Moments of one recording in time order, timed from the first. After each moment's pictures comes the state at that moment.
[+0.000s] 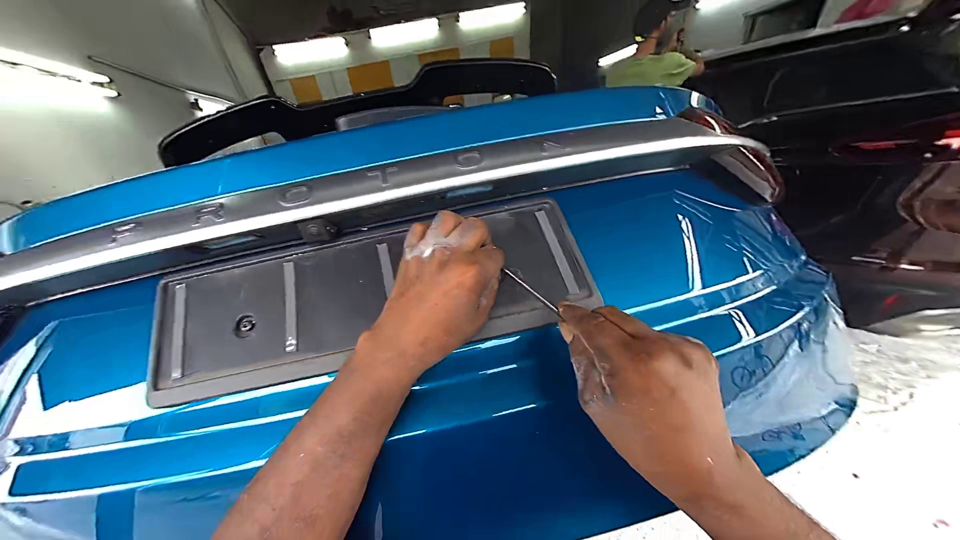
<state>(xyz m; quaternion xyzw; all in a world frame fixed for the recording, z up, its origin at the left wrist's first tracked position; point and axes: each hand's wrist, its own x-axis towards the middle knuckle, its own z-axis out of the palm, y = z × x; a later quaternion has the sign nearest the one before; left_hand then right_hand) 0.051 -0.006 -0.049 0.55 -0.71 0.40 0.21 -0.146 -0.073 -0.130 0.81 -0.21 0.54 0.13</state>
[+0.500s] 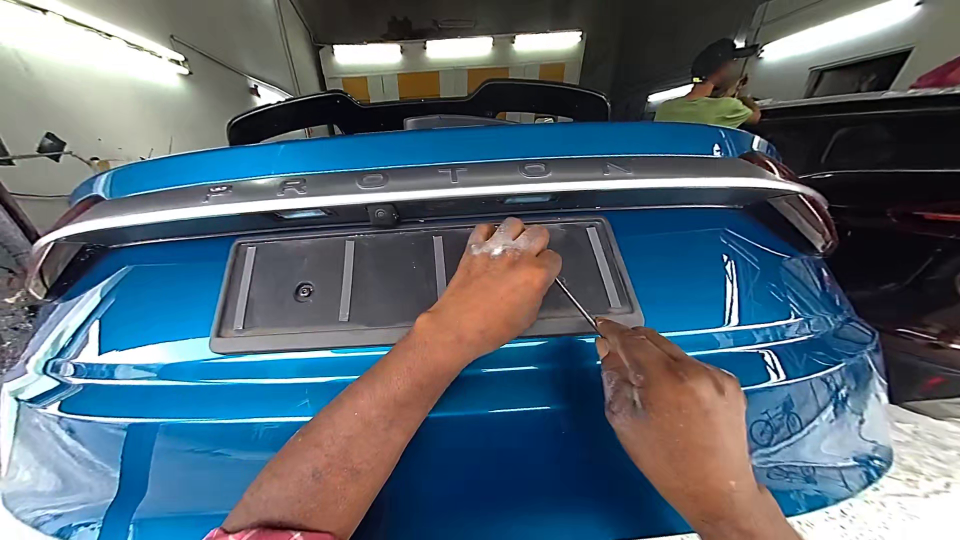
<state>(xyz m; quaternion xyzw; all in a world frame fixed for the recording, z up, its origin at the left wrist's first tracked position) 0.049 -0.005 -0.052 0.56 -0.70 0.41 0.18 -0.139 -0.063 -0.137 0.81 -0.23 0.53 0.12</state>
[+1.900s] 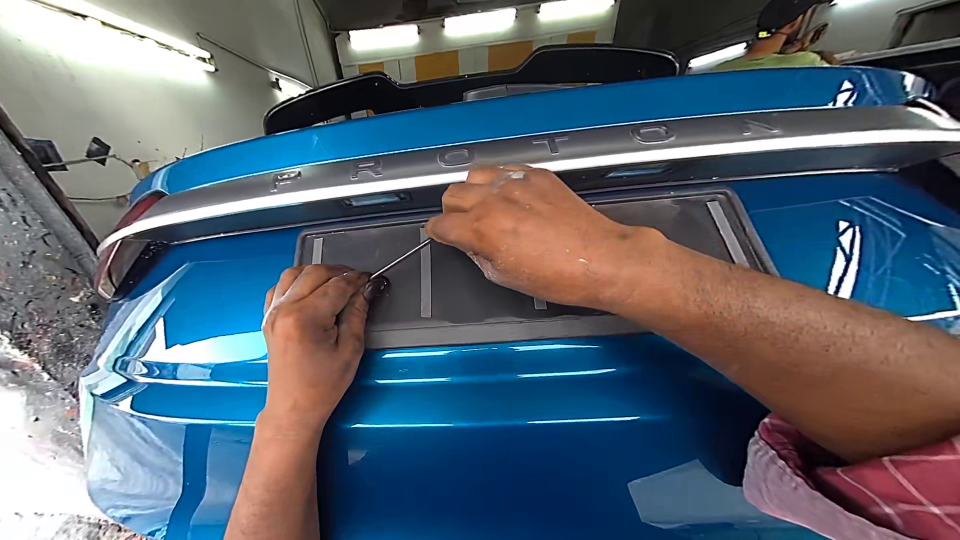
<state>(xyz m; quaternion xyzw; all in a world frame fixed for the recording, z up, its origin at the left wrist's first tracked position) 0.183 0.189 -0.097 0.65 -0.49 0.44 0.38 0.037 -0.015 0.007 0.89 0.17 0.34 0.24</state>
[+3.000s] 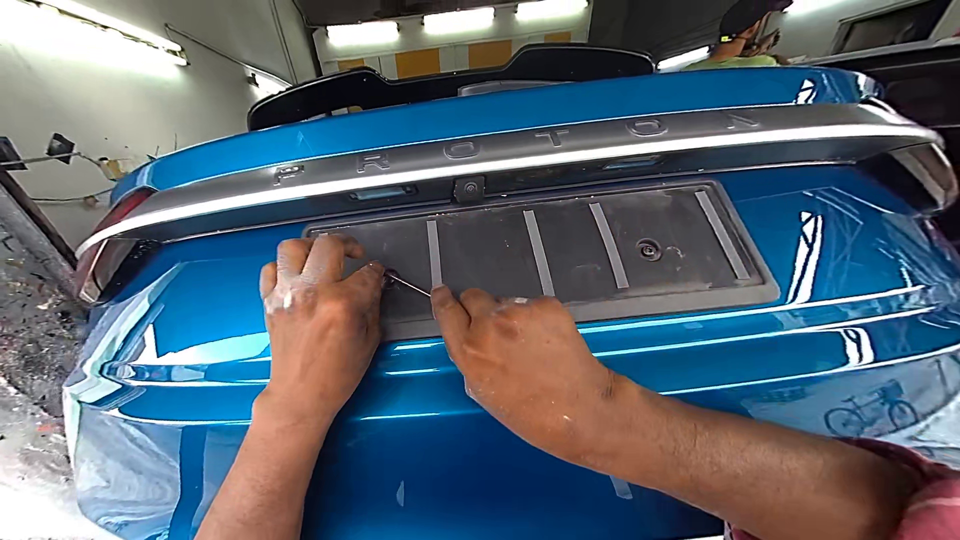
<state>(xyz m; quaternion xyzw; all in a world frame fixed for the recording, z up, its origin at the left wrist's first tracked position) 0.179 0.197 -0.077 0.68 -0.49 0.50 0.23 0.014 0.075 -0.082 0.88 -0.04 0.41 0.23</state>
